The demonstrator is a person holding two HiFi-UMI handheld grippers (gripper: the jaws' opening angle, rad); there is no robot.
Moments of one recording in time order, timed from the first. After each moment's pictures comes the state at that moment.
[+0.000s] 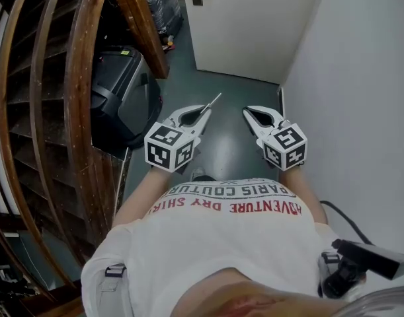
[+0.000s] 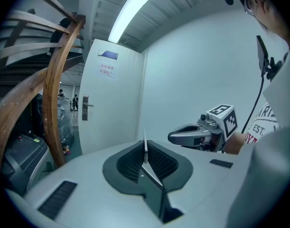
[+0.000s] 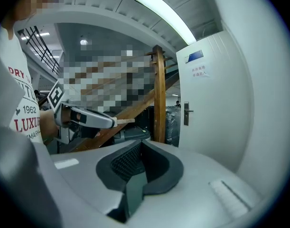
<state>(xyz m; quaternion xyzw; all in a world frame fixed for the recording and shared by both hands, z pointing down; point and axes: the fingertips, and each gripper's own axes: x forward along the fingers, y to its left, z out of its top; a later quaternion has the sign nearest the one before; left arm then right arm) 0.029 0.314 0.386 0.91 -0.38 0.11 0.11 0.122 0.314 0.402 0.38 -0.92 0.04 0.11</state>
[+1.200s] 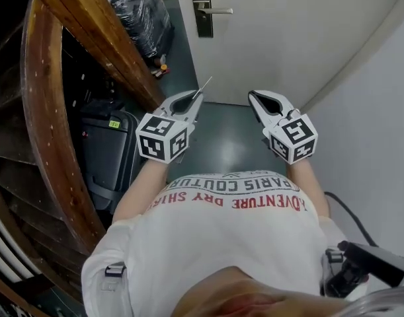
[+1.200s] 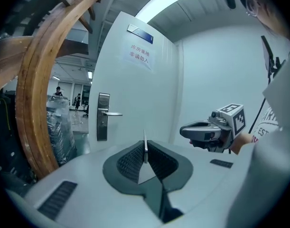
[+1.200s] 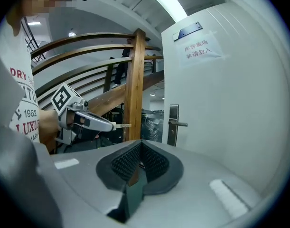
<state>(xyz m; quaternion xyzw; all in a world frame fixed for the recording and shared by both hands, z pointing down) -0.085 -0.301 0.373 0.91 -0.38 0.11 0.12 0.036 -0.278 0.369 0.43 -0.89 0.02 0.10</state>
